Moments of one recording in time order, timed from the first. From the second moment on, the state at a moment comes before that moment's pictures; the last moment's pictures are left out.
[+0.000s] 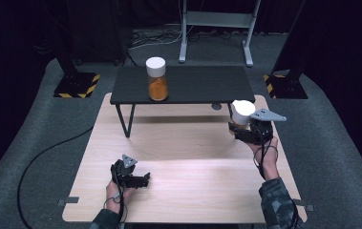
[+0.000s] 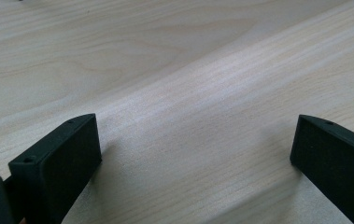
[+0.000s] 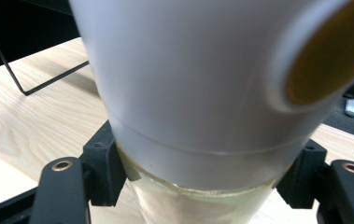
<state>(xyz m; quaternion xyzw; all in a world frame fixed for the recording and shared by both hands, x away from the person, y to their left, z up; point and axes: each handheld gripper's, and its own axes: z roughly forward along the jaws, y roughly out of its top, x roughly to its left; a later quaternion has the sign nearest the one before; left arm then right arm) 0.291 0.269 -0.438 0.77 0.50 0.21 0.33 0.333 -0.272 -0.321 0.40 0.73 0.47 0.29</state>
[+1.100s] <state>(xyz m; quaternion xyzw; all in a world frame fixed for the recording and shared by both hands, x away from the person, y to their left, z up) 0.291 0.269 -0.438 0.77 0.50 0.21 0.33 0.367 -0.257 -0.293 0.39 0.74 0.48 0.28</state>
